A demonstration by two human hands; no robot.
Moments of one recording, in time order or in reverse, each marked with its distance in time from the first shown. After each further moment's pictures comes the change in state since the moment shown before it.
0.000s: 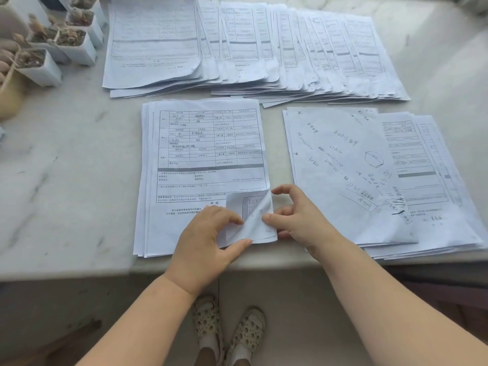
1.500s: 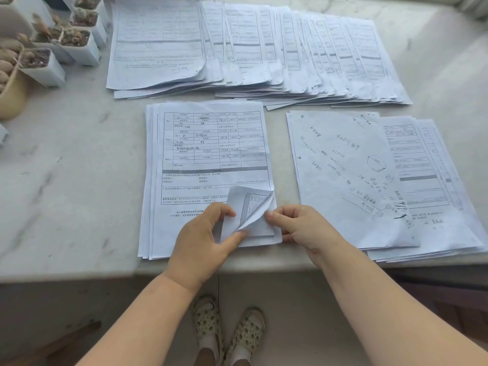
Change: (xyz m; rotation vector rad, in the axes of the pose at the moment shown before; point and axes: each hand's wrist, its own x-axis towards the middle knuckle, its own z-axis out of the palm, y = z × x) left_hand 0.002 -0.005 -0.005 -0.157 0.049 -0.176; right_hand -0.008 -0.013 0.012 0.020 0.036 0.133
